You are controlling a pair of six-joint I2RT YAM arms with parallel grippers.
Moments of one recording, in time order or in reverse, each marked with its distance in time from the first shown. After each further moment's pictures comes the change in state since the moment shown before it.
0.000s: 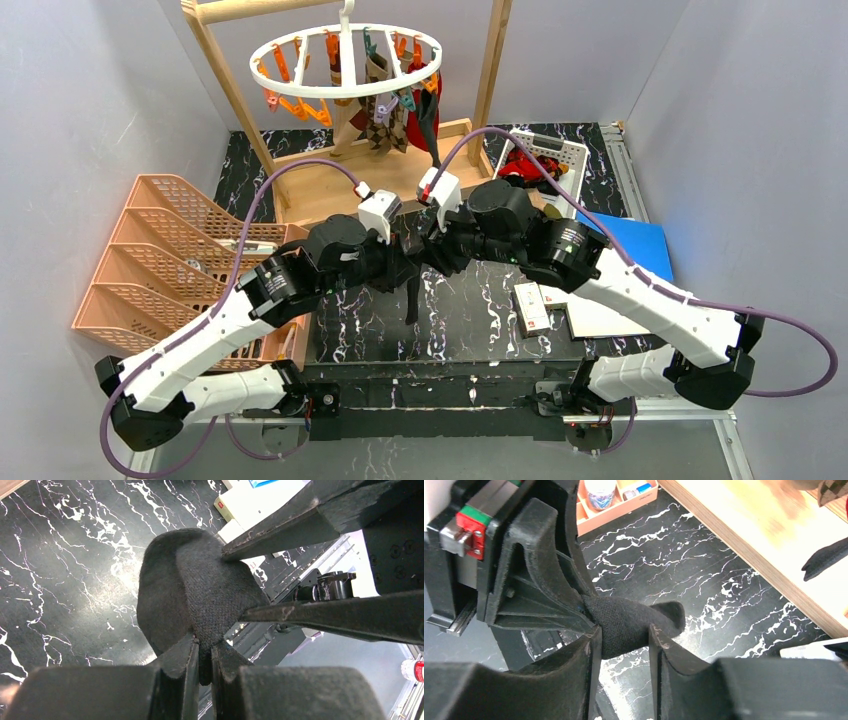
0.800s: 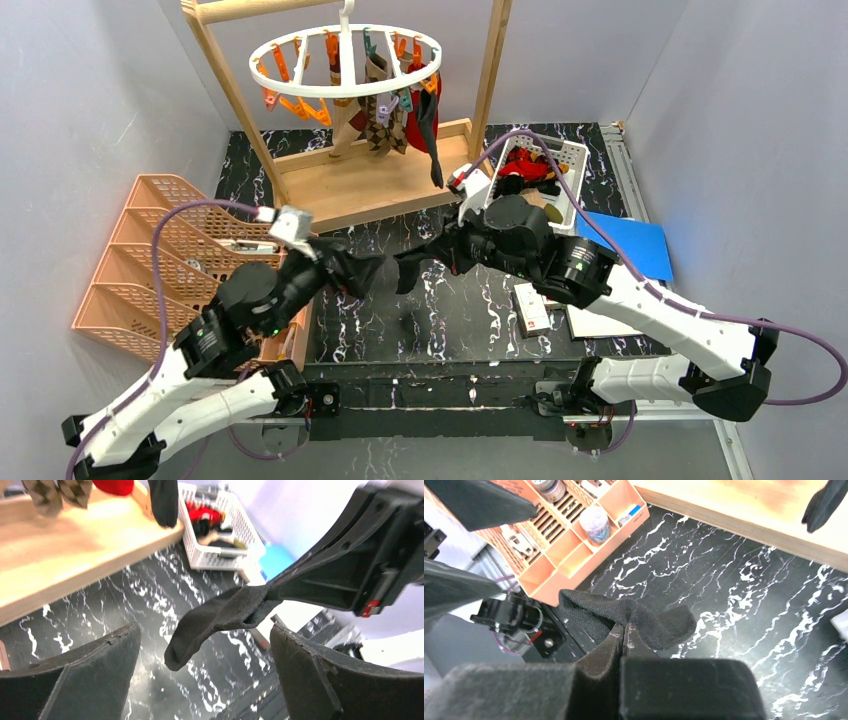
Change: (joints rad) left arm 0.000 -0.343 -0.177 0.153 -0.259 0.085; right arm 0.019 -0.084 -0.127 0.132 0.150 0.275
